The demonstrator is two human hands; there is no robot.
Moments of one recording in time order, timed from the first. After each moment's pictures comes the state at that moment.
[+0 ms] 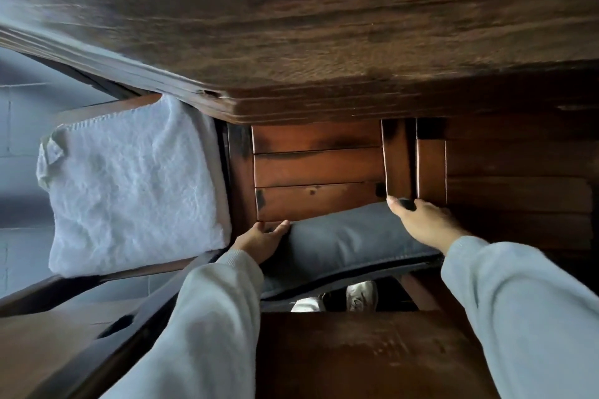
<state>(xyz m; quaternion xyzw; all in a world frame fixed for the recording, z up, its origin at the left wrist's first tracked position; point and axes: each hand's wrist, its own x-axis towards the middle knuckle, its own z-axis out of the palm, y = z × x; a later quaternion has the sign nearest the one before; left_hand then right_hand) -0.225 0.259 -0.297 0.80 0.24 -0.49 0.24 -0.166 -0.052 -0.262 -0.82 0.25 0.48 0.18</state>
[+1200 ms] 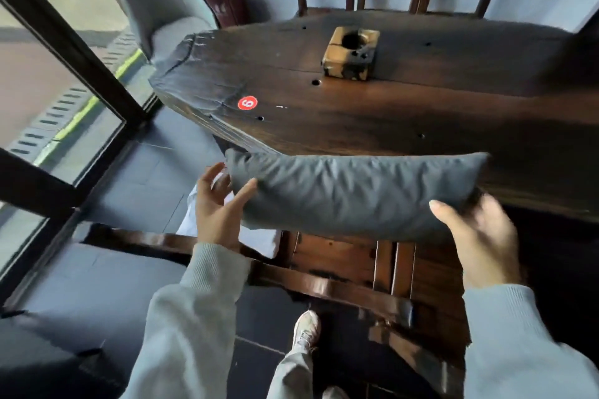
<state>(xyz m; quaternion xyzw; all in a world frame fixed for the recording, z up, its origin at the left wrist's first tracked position) -0.333 0.255 0.148 0.60 0.30 0.26 0.69 -0.257 -0.077 0.133 -0.73 0.08 -0.01 0.68</state>
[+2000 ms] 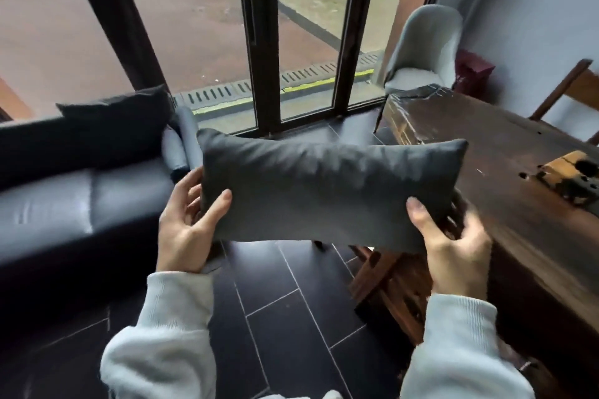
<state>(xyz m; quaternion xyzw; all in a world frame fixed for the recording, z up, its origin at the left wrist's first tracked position) -0.842 0.242 0.276 0.53 0.42 0.56 0.48 -0.552 0.105 0.275 -0.68 -0.27 0.13 0.67</state>
